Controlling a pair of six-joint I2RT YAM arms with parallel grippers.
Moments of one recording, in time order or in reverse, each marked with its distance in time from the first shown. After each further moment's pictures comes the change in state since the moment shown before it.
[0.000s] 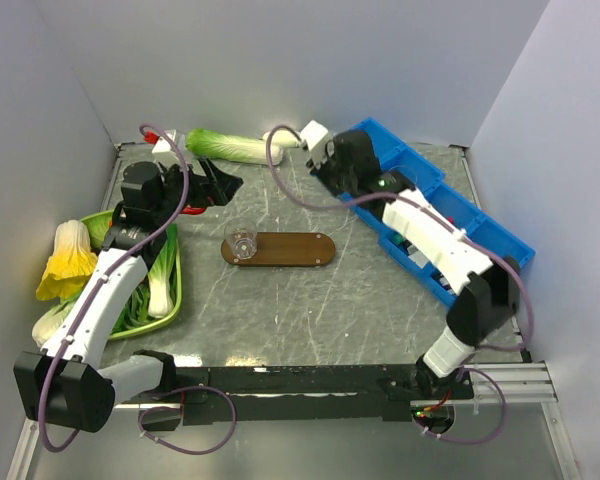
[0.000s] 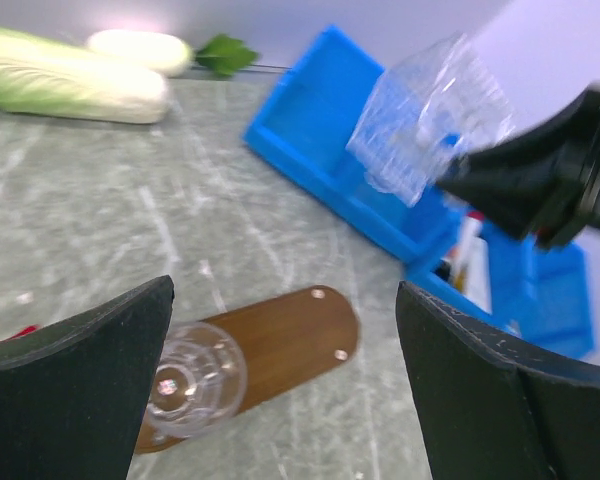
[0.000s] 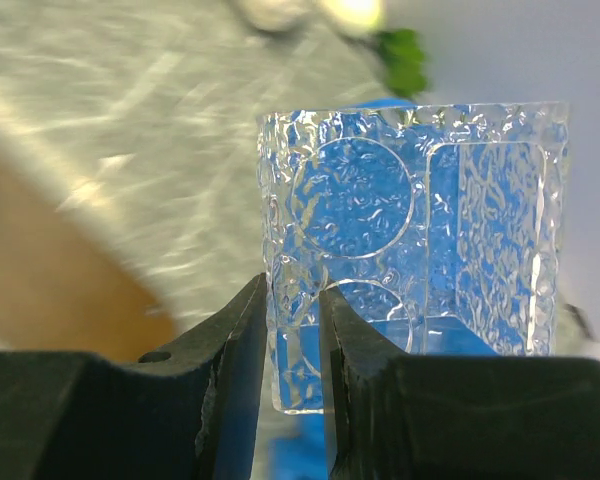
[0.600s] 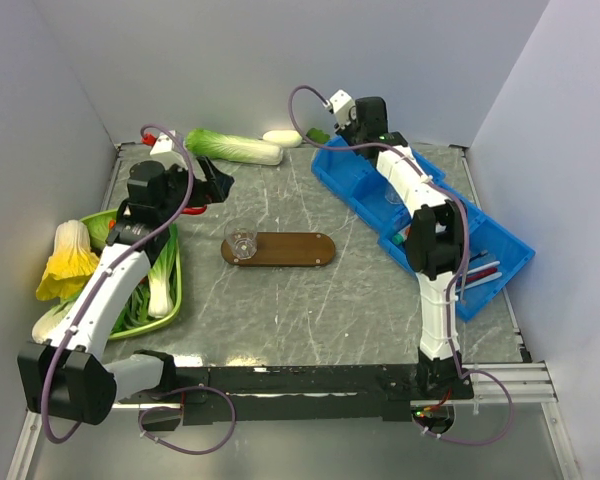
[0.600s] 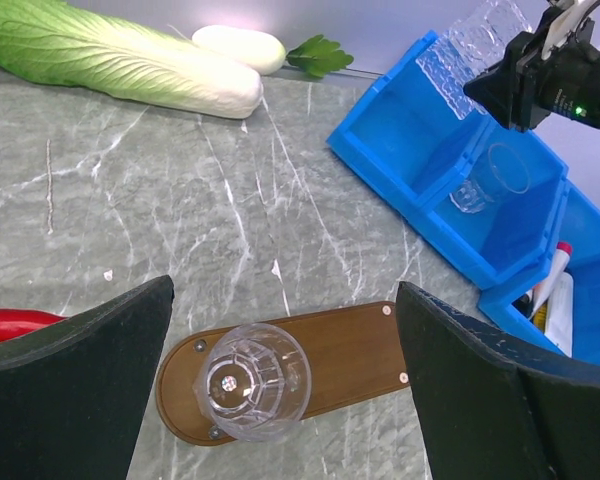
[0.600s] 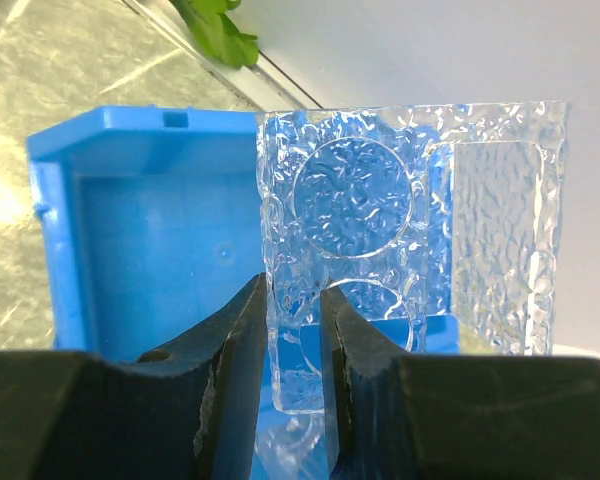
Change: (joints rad) left arm 0.000 0.042 0.000 -0.027 -0.158 0.040; right arm -0.269 0.577 0.512 0.049 -0.018 -0.134
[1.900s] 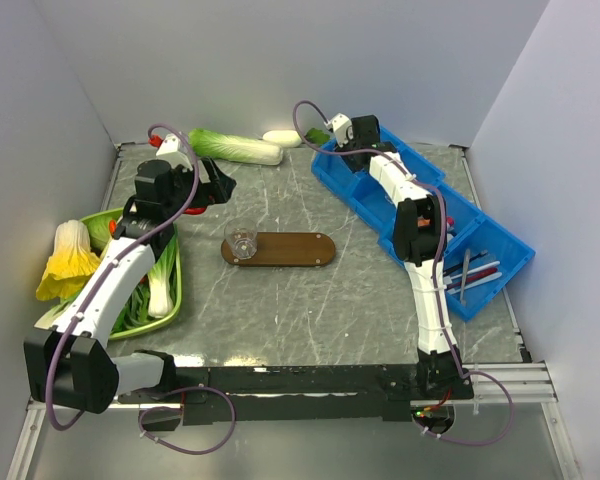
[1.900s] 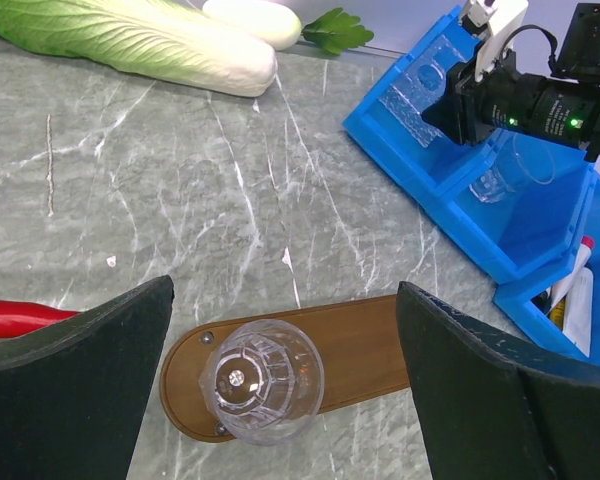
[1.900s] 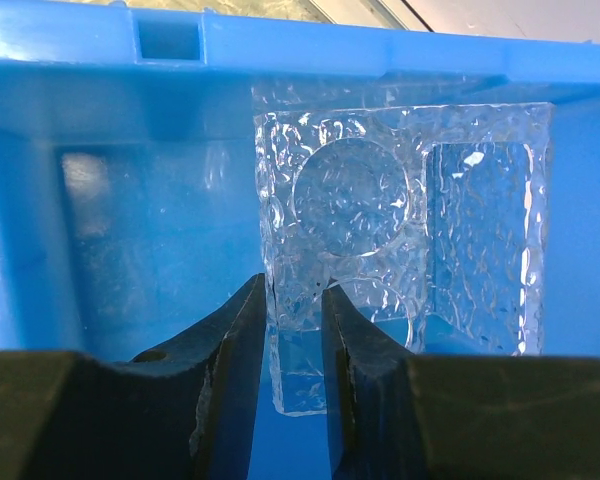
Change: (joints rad) left arm -0.002 0.050 0.000 0.000 -0.007 0.000; right arm -0.038 0.269 0.171 -0.087 -0.069 0.051
